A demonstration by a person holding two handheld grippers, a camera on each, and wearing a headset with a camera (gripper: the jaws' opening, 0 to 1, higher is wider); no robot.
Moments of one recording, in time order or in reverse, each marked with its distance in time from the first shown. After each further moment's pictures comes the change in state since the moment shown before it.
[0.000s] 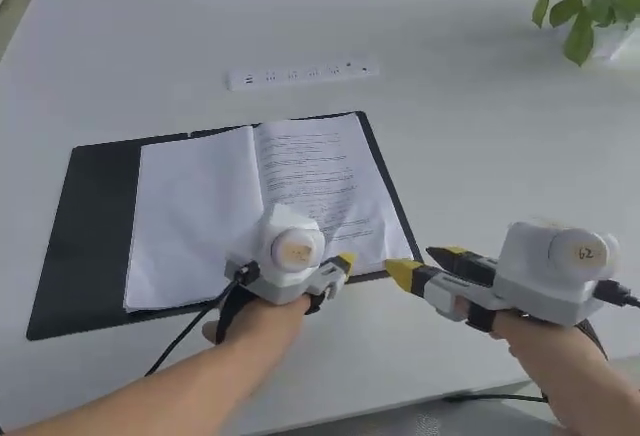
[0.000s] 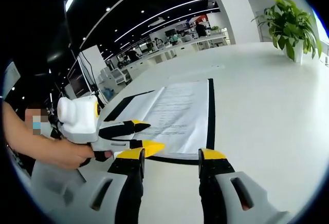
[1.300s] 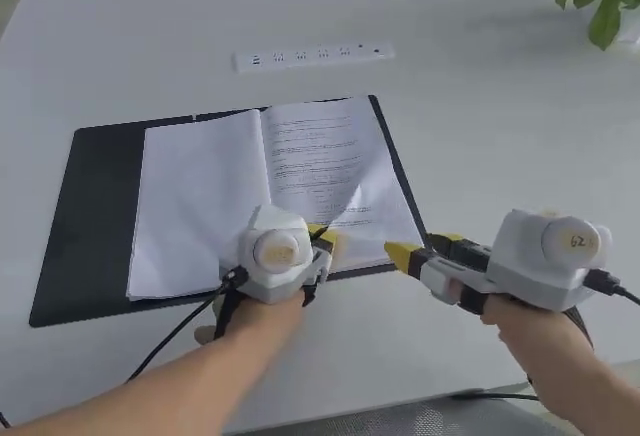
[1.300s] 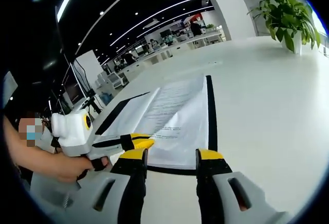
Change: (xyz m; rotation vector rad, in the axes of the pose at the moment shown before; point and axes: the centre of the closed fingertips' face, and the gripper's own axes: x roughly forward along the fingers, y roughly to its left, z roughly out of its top) left arm 0.003 0.008 -0.002 -0.142 -0.101 -0.048; right arm 0.032 -0.007 0.004 0.096 -0.007 -0.010
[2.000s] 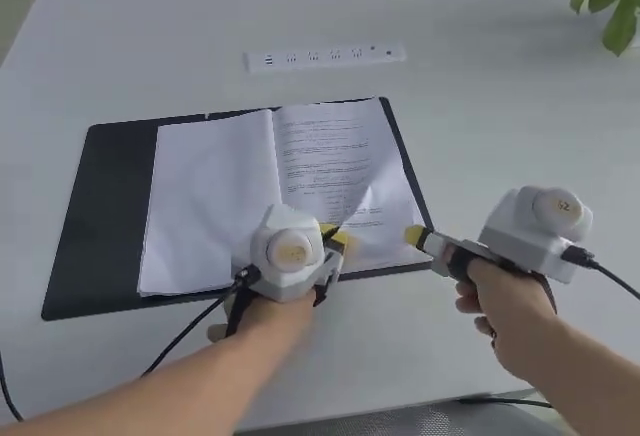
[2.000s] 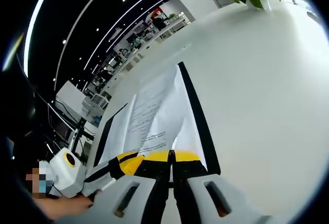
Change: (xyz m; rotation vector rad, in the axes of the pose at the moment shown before) left arm 0.000 -0.005 0.003 -0.048 -0.005 -0.030; right arm 0.024 -0.023 -0.002 0.330 0.005 -0.097
